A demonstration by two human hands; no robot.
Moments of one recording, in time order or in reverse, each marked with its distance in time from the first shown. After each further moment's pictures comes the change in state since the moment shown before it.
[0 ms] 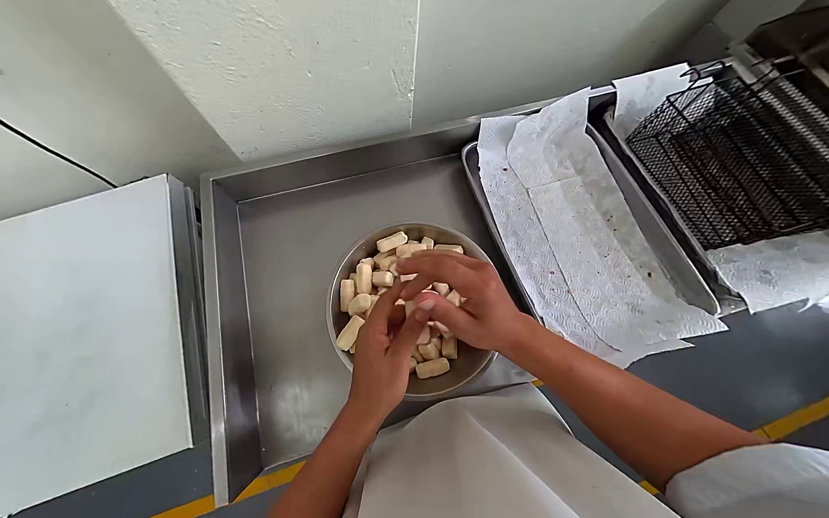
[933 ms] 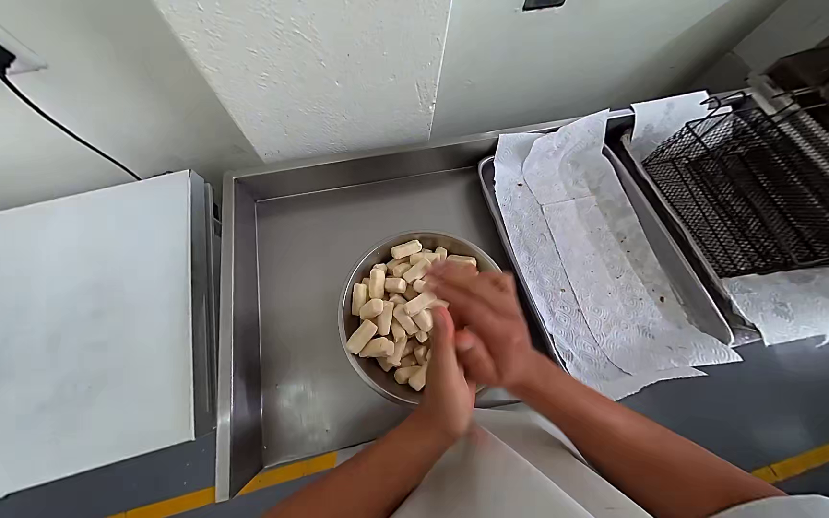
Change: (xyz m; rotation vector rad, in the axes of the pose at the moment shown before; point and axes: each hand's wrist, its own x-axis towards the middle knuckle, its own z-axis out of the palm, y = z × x) left_hand -0.010 0.017 0.054 -0.715 -0.046 -0.184; right_hand -0.018 -0.017 0.010 -0.223 0.090 -0.001
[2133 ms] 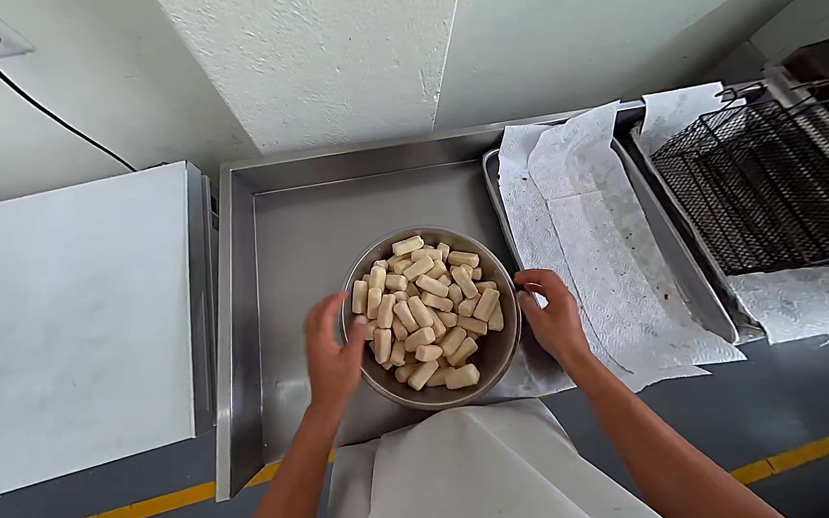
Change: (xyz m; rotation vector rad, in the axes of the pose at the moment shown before) left_hand 0.008 0.026 -0.149 1.184 0.406 0.279; right_hand -0.095 0.097 -0.041 0.038 -0.028 0.813
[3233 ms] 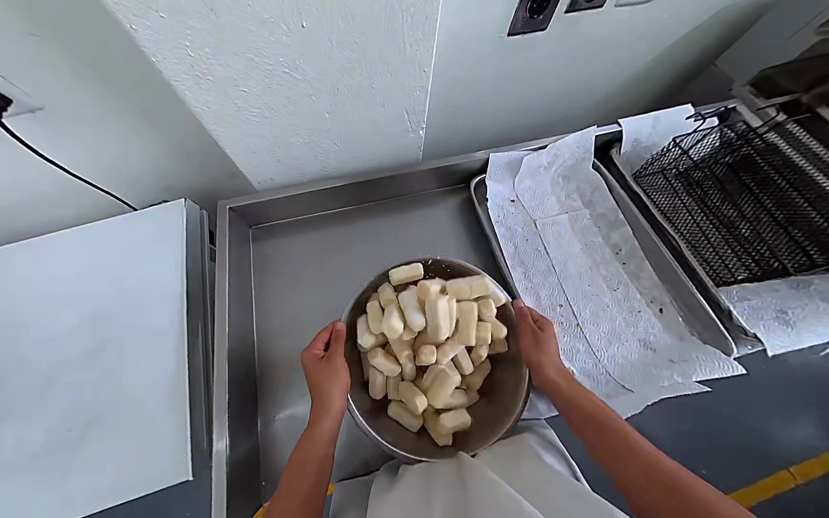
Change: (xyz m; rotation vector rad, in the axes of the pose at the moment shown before) left_hand 0.033 0.005 0.020 -0.269 0.156 -0.309; right_hand 0.001 0.007 0.024 0.232 0.150 0.415
